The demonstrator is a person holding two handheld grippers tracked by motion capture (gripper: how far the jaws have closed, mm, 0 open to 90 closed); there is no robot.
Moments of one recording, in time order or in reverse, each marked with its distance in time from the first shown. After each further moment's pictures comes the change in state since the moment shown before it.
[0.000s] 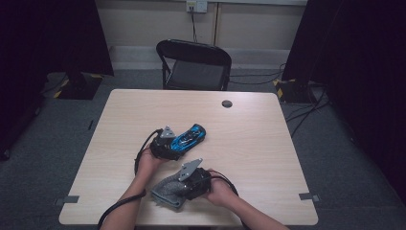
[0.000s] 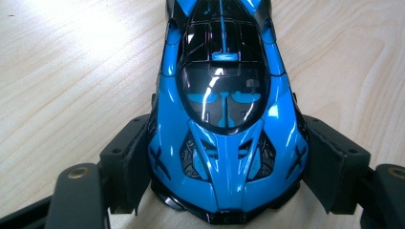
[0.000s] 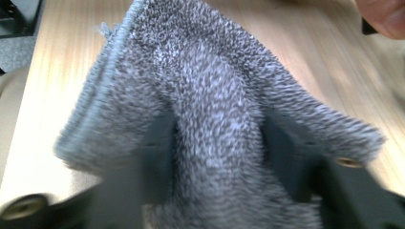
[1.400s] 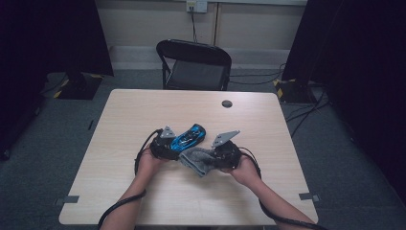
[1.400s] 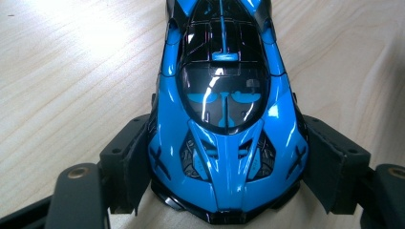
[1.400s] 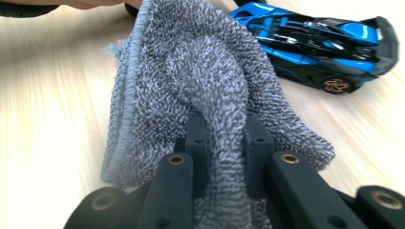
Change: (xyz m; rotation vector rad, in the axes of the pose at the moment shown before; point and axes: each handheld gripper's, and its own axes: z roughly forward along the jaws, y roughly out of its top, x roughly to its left) left arm 0.000 0.000 0.000 -0.003 0.002 -0.005; right arm -0.067 -0.027 -0.087 -0.069 -0.165 0.273
